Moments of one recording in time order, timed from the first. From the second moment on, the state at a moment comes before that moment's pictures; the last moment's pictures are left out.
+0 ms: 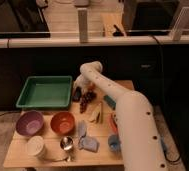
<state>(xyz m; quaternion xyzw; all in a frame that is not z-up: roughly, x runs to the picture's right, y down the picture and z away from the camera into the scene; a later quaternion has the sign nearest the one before) -0.102 -0.008 1.002 -0.11 -0.27 -0.39 0.87</state>
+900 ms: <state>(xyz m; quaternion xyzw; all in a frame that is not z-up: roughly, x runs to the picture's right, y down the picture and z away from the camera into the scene) -0.106 -0.001 1.006 -0.12 -0.26 -0.40 0.87</state>
